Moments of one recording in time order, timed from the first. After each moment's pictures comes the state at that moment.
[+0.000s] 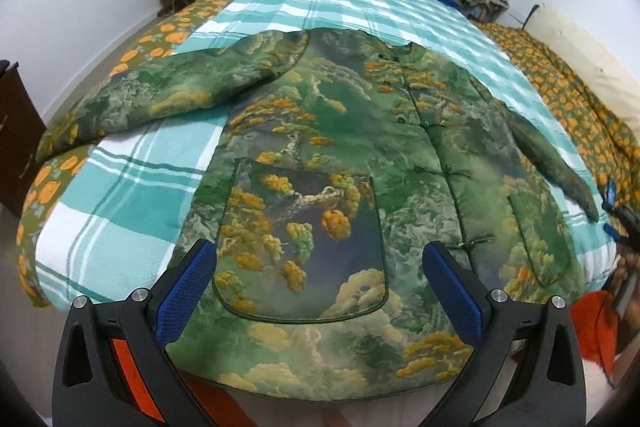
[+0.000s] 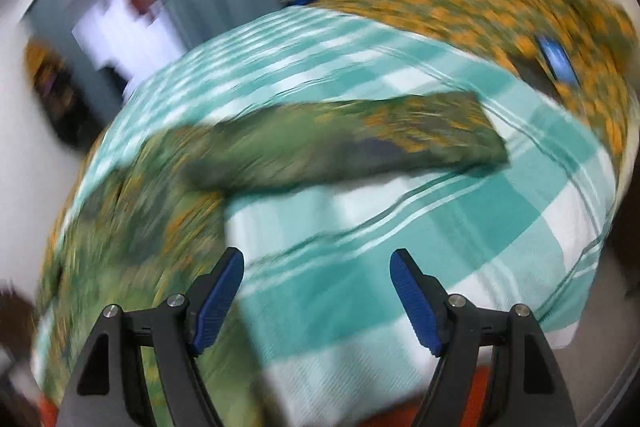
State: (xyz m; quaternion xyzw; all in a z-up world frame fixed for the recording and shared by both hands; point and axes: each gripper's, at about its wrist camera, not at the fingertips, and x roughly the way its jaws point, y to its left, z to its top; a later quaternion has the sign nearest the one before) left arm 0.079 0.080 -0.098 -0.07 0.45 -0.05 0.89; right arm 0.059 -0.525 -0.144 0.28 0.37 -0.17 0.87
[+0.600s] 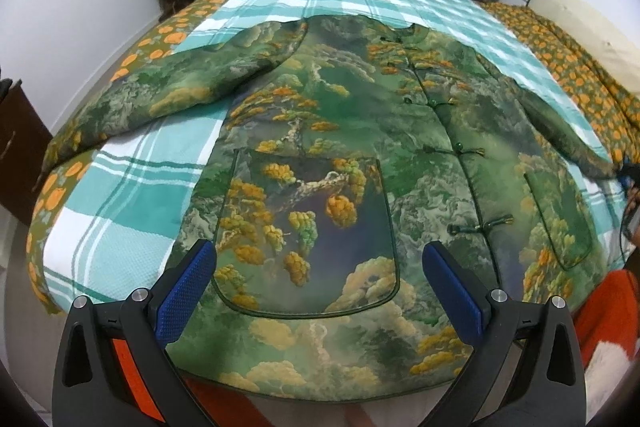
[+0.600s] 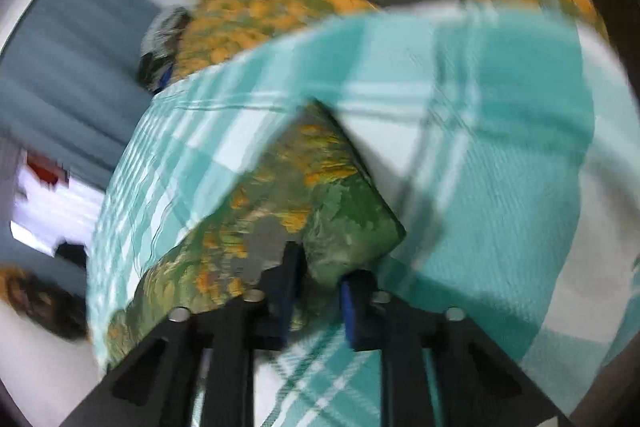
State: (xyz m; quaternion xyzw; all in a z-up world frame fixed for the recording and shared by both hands) left arm 0.081 0.068 -0.108 -0.02 0.46 -0.03 0.89; right arm 0.093 -0.642 -0.188 0.42 0.27 -0.29 0.82
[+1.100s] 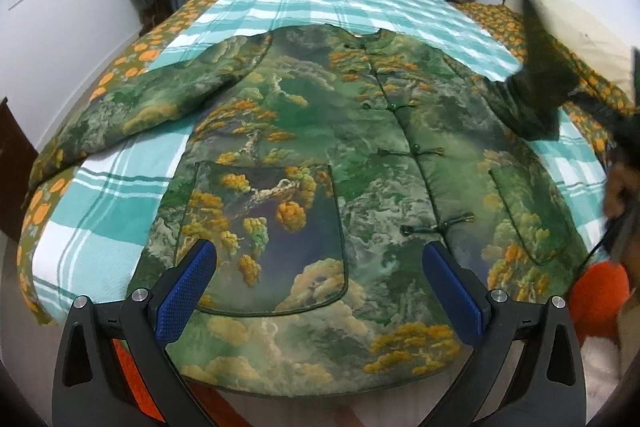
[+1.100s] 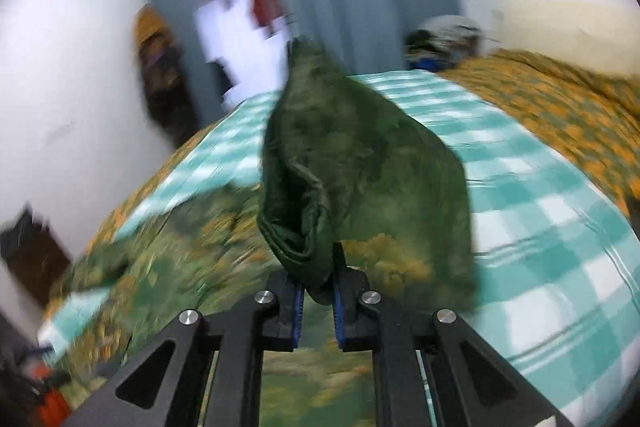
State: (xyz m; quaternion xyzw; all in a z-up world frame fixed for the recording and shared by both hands) left arm 0.069 0.039 -0.094 -0.02 0.45 -0.07 0.89; right arm 0.133 -0.287 -0.075 0.08 0.28 0.04 0.95
